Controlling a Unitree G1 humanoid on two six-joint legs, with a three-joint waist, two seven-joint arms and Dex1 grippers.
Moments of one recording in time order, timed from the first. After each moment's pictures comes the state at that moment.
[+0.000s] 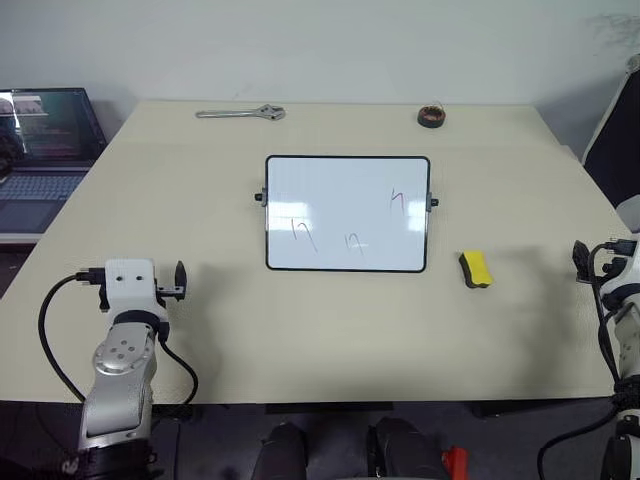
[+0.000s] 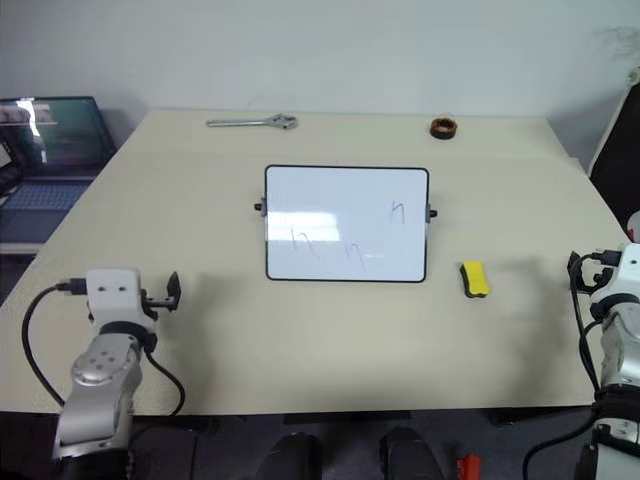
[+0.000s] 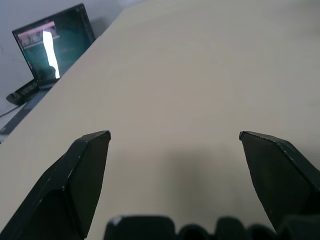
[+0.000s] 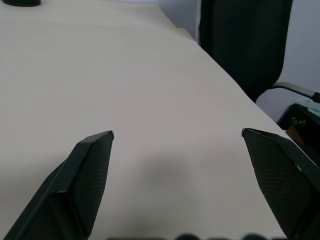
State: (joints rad) left arm -0.02 0.42 0.32 -0.12 -0.06 0.30 -0.03; right arm -0.31 -0.64 -0.46 0.42 0.28 0.17 0.26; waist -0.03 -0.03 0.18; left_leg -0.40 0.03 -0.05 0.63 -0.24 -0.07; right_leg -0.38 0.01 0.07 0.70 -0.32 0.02
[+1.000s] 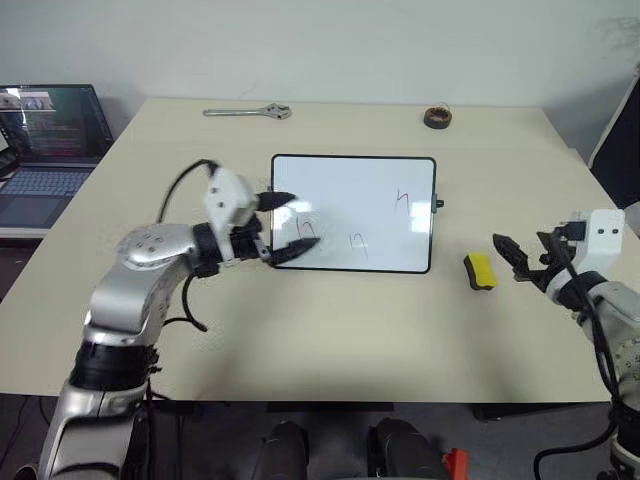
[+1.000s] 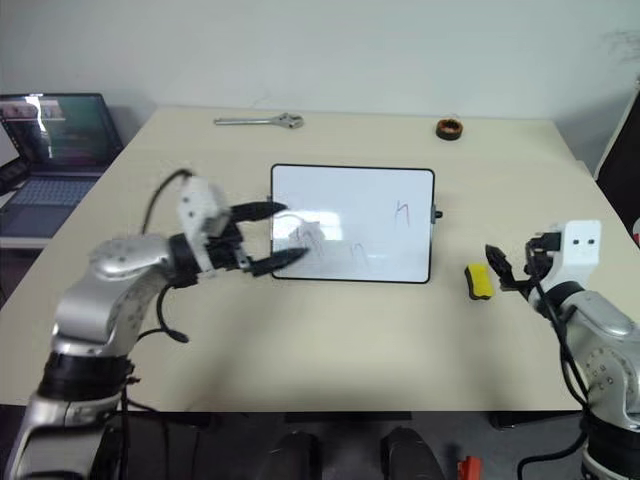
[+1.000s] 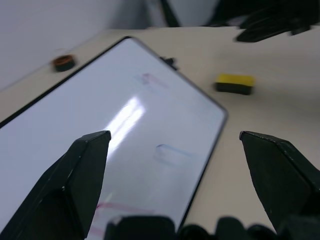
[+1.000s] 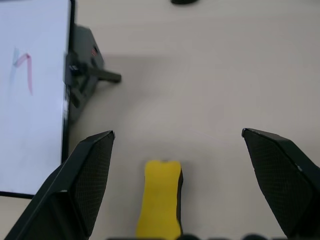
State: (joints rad) left arm -0.60 0.67 -0.09 -0.12 -0.42 0.41 -1.05; right arm -0.19 -0.46 -0.37 -0.48 0.62 0.98 0.04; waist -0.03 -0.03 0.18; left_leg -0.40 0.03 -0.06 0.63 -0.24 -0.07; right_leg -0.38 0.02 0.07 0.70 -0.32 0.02
